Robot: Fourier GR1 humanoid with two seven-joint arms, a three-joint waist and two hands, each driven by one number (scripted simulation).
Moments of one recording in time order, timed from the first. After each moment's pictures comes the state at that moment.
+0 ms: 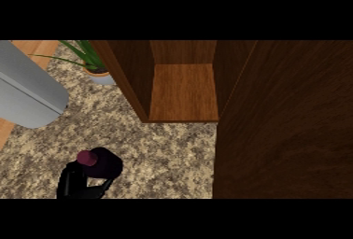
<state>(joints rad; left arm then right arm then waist) -0.12 0.17 0.06 -0.58 0.36 -0.25 -0.94 0.10 -0.04 -0.02 -2.39 -0.20 0.24 0.40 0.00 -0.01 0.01</state>
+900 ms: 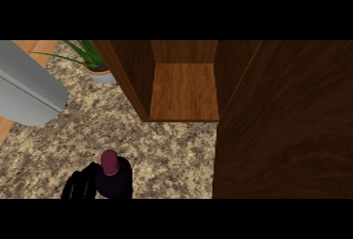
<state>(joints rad) 0.22 0.12 -0.13 -1.31 0.41 -0.28 -0.63 0.11 -0.04 -0.03 -2.35 -0.19 0.26 0.36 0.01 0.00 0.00</state>
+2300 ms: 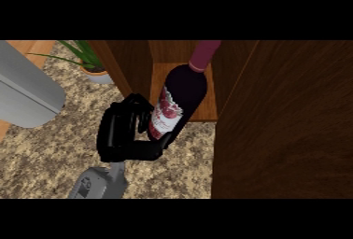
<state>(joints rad) -0.22 0.00 -0.29 -1.57 0.33 0.30 -0.22 0.08 -0.05 -0.05 -2.32 -0.22 0.26 0.36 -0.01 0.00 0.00</state>
